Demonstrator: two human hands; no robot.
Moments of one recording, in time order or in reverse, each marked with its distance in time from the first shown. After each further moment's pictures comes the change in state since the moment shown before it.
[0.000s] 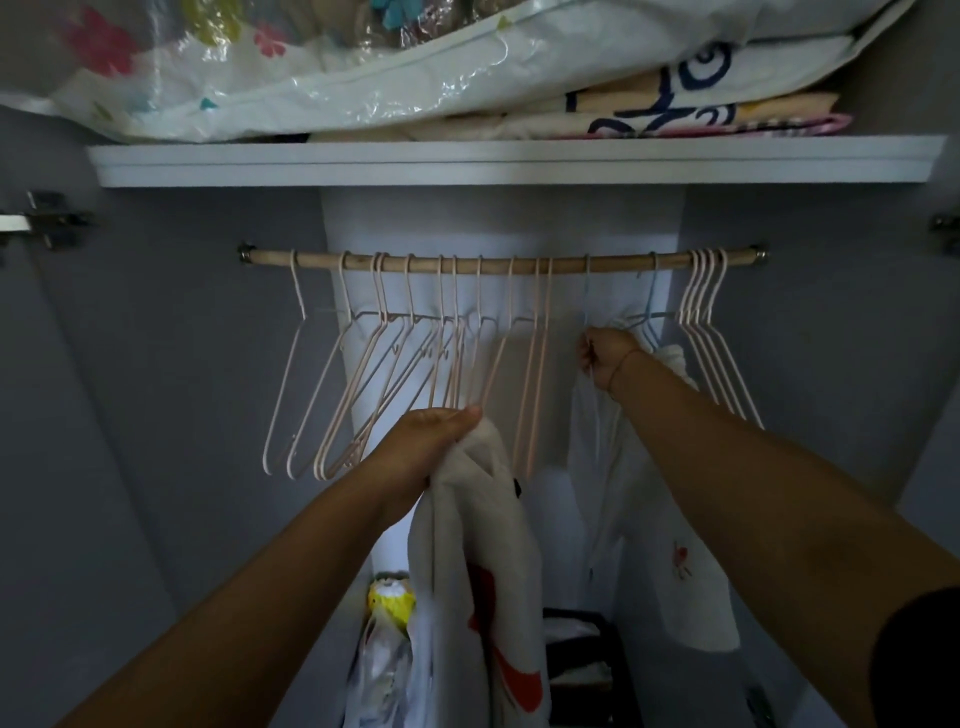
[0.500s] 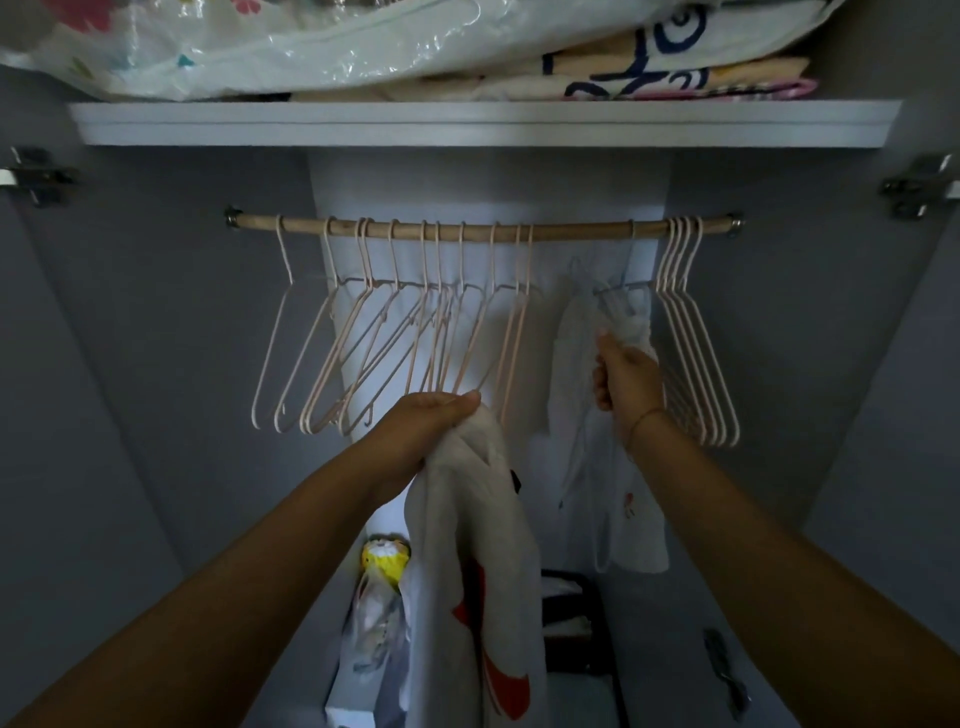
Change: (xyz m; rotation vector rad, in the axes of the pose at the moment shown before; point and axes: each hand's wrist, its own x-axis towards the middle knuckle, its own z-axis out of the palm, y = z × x) left_hand -0.026 -0.013 0.026 0.036 -0.009 -0.003; right_hand -0.109 0.038 -0.057 -0.110 0.110 -0.198
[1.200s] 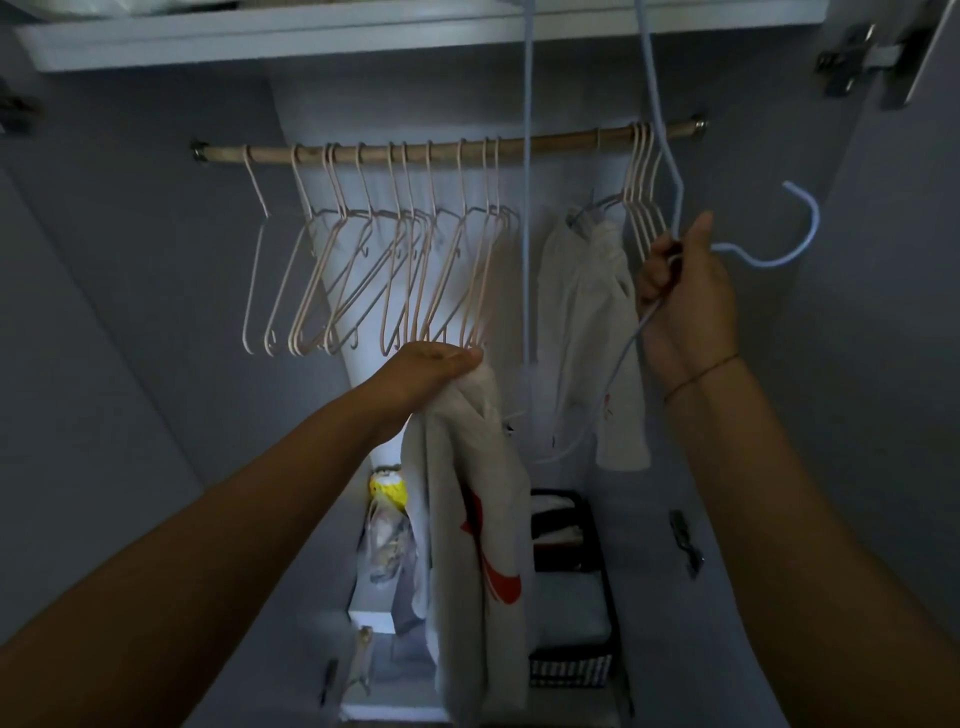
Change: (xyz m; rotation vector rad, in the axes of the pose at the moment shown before) left_hand -0.047 -0.011 0.036 0.210 -0.038 -0.001; right_hand -0.083 -0.042 -0.067 0.684 -0.057 -0.188
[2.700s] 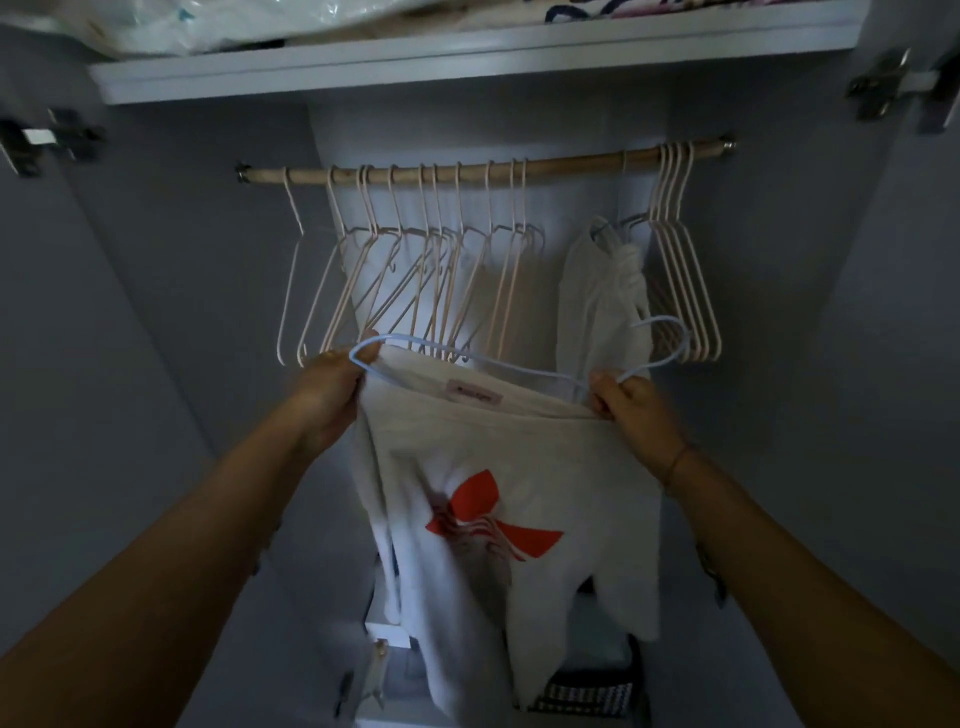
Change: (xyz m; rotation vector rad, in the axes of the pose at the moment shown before) left_hand -0.003 -0.031 -0.086 -0.402 0.294 0.011; right_hand -0.042 0.072 -0.051 -0.939 -0.355 0.060
